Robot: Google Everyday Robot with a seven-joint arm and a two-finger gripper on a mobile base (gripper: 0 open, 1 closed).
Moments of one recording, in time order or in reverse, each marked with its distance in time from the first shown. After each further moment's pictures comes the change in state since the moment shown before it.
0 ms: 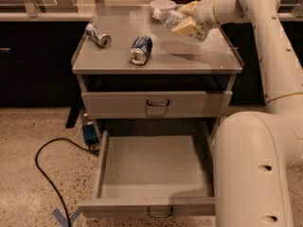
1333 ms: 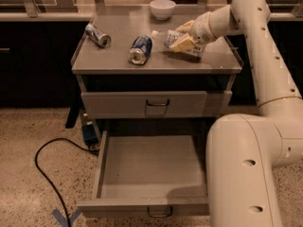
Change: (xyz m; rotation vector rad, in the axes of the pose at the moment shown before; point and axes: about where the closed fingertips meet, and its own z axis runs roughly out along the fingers) arm 0.042 0.042 0.026 -0.144 0.043 0.144
